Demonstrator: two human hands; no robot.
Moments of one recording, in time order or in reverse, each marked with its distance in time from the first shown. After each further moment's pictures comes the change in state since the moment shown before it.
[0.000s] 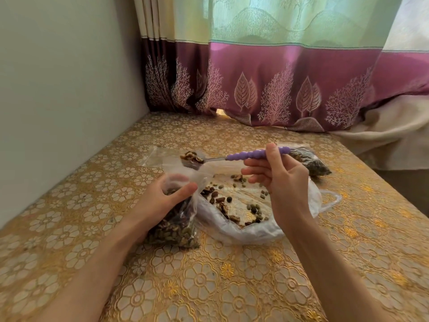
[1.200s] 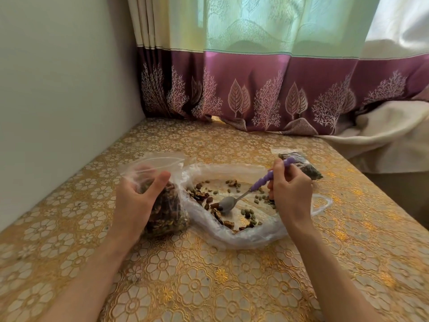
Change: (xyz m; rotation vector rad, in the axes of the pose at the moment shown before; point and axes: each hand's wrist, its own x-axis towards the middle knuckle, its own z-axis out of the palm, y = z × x) left_hand -0.001 0.001 -0.004 -0.289 0.408 0.227; right_hand 0.015 0.021 -0.033 -0.516 0.213 -0.084
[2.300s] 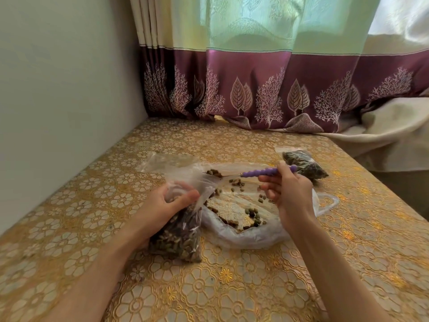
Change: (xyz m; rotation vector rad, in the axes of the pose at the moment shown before) left_hand -0.005 -0.001 0.008 0.198 -0.483 -0.218; right_hand -0.002 -0.012 0.001 0.471 -0.075 0.437
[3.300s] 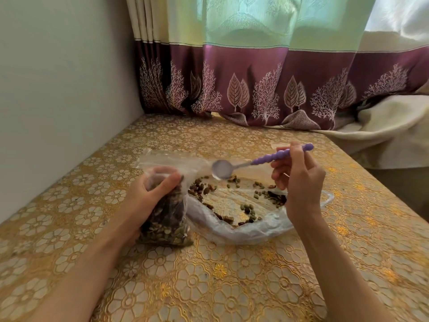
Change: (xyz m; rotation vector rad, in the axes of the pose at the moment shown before) left_hand -0.001 0.002 -0.006 -0.221 0.149 0.054; right_hand 0.004 -0.008 -0.008 -0.028 -0.002 -0.373
